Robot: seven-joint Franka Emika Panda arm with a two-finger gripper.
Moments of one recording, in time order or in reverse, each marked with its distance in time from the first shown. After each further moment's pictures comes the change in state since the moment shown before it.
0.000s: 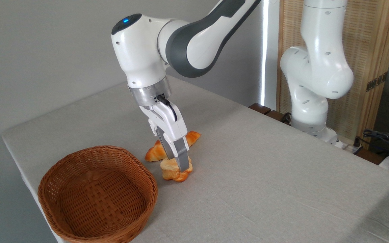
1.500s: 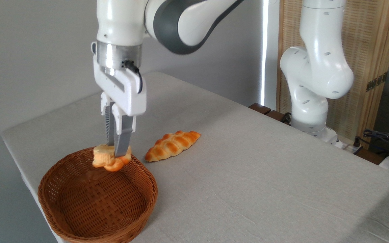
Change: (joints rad) arm 0.005 0.039 0.007 0.190 -0.091 0.262 0.000
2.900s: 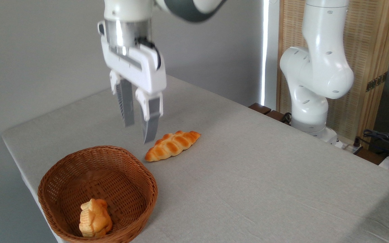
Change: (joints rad) arm 0.009 -0.080 0.035 0.101 0.000 -0.337 -0.017
